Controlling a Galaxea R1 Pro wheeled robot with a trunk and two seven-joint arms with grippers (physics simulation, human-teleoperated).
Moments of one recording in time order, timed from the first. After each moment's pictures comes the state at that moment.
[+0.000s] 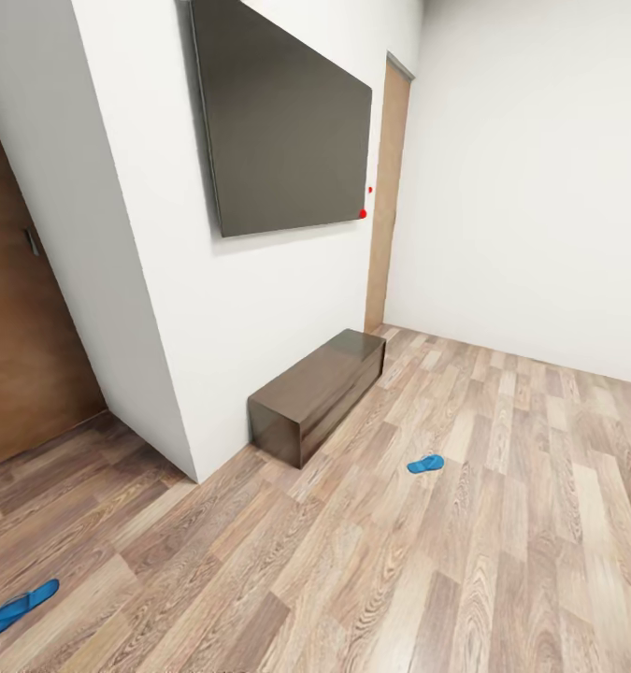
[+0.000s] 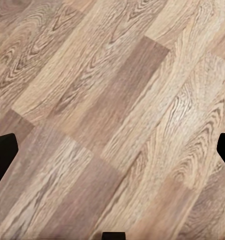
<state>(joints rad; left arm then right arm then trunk) 0.00 0.03 0.00 -0.57 0.01 -0.20 0.00 -0.01 0.00 0.00 -0.43 0.00 -0.27 -0.06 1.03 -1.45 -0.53</state>
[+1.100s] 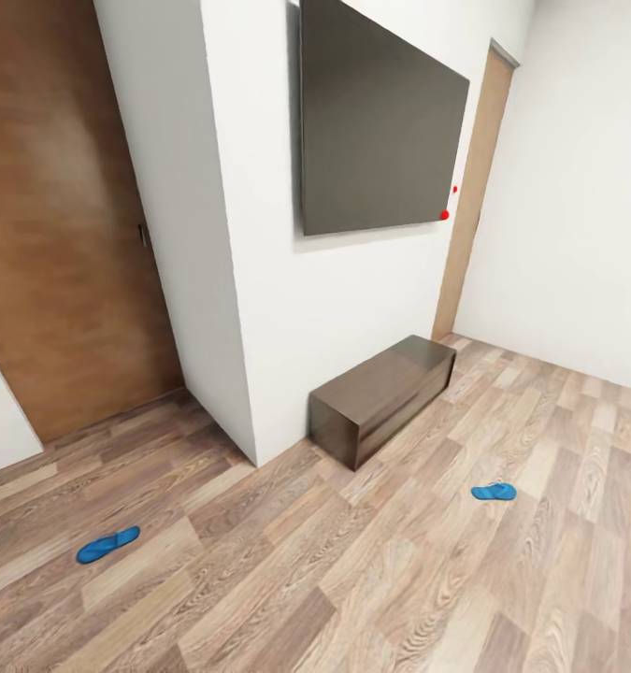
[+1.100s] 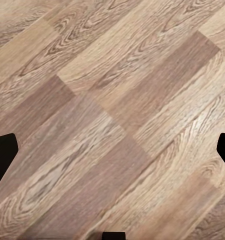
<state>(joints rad) 0.00 0.03 0.00 -0.57 0.01 -0.20 0.00 -0.01 0.00 0.00 -0.43 0.00 -0.27 -0.06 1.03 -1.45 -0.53</state>
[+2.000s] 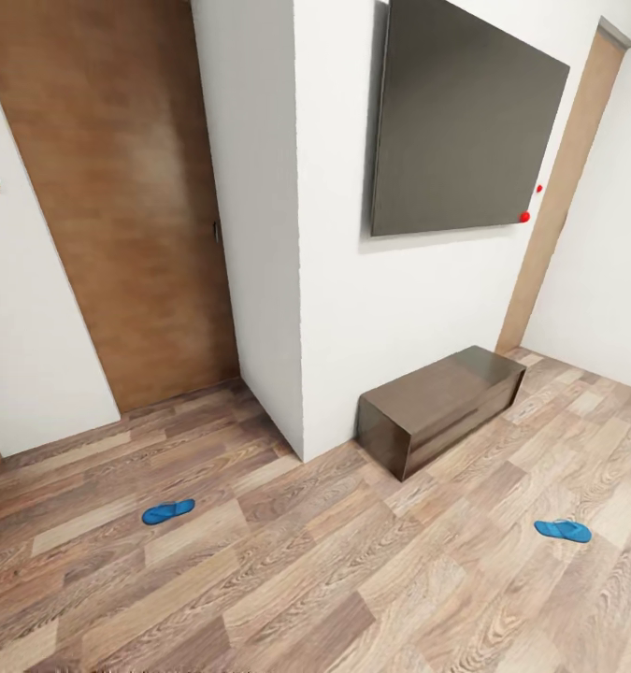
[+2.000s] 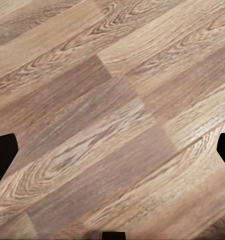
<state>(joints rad) 0.00 0.03 0.00 -0.57 0.01 -0.20 0.00 -0.01 0.00 0.00 -0.43 0.00 -0.27 -0.06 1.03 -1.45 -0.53</state>
